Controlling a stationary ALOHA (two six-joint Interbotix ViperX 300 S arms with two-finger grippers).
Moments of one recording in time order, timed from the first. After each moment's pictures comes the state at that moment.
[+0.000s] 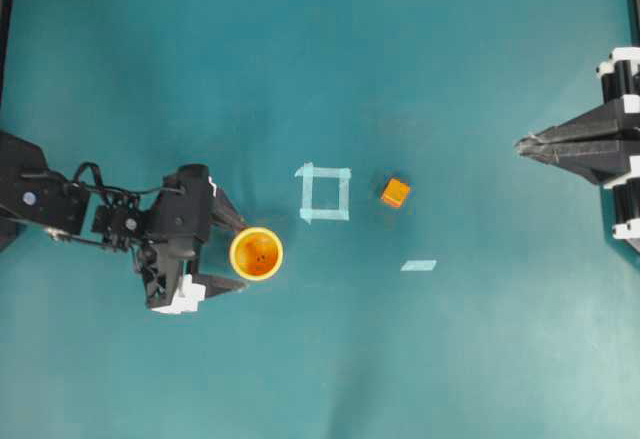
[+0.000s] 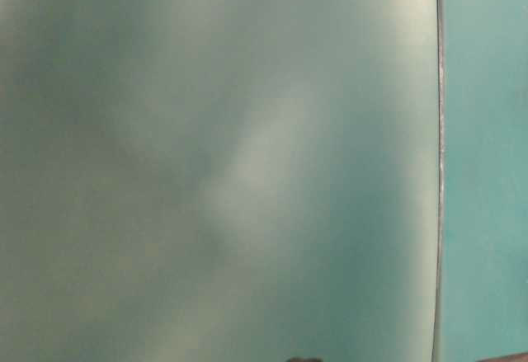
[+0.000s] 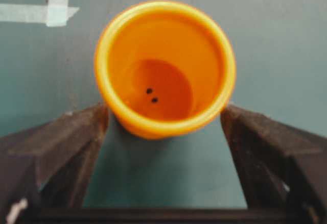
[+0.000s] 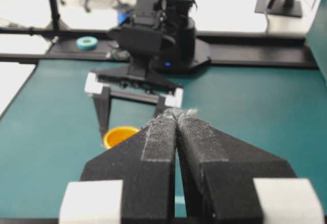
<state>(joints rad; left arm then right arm) -0.17 0.05 0.97 0.01 -0.34 -0.17 0.00 -0.94 1.17 0.00 -0.23 0.00</state>
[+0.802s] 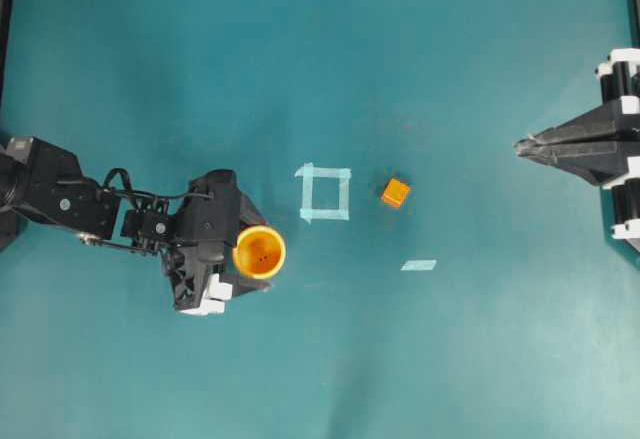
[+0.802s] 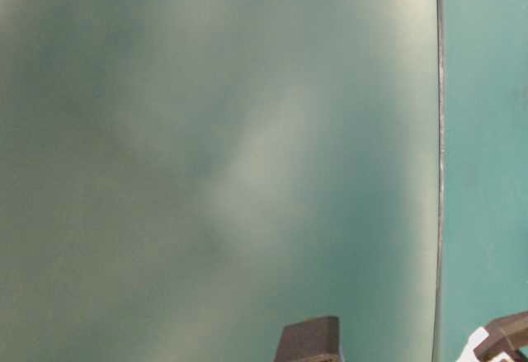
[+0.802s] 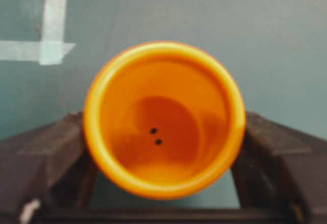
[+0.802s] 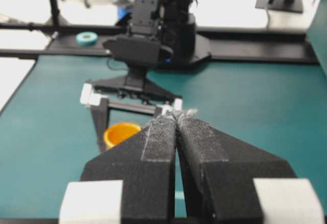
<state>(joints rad) -0.16 0.13 0.89 0.01 -0.36 -0.15 0.00 -0.94 1.17 0.00 -0.22 0.00</state>
